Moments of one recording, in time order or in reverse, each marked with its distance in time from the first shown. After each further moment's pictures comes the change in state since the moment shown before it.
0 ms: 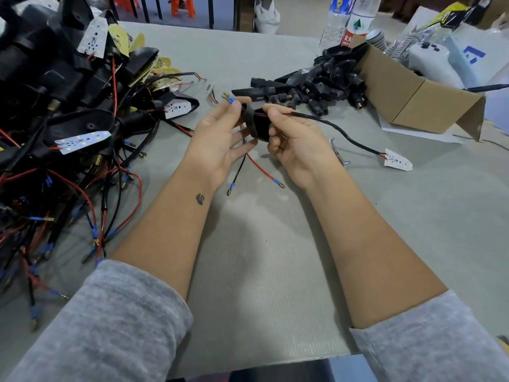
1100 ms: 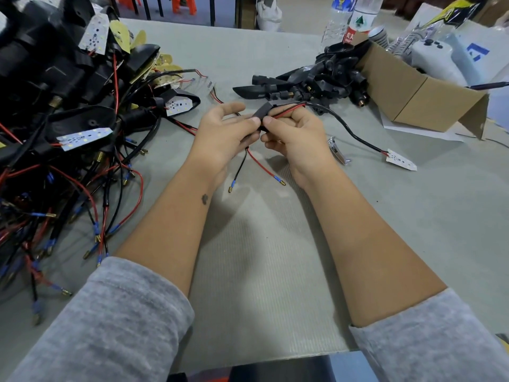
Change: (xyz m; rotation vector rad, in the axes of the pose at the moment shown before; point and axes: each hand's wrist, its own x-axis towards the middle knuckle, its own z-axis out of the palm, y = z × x) left_hand -0.002 0.000 0.006 0.111 0.076 0.020; right_hand -0.003 0.006 -0.001 -0.225 0.021 -0.160
